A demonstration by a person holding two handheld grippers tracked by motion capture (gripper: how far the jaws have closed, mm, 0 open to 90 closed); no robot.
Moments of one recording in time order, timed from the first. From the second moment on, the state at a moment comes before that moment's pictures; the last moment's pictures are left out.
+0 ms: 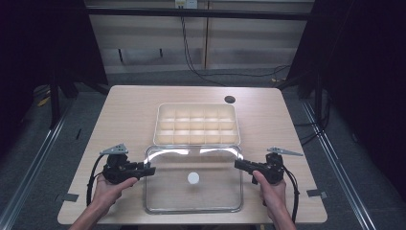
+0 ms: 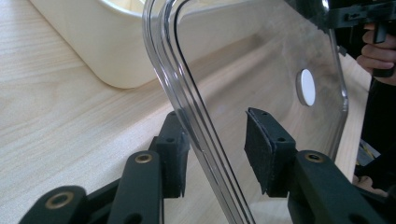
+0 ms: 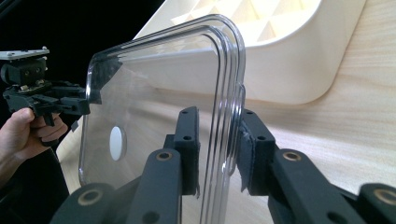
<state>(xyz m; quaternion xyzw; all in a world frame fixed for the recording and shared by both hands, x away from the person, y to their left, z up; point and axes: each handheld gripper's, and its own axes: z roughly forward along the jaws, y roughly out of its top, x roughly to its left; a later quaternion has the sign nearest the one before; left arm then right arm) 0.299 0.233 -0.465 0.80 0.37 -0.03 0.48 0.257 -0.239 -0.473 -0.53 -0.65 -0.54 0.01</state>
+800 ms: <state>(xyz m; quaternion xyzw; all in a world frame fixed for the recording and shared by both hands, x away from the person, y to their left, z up) 0.295 0.235 -0.441 0.78 0.35 -0.01 0.51 0.260 -0.241 -0.454 -0.52 -0.64 -0.57 -0.02</state>
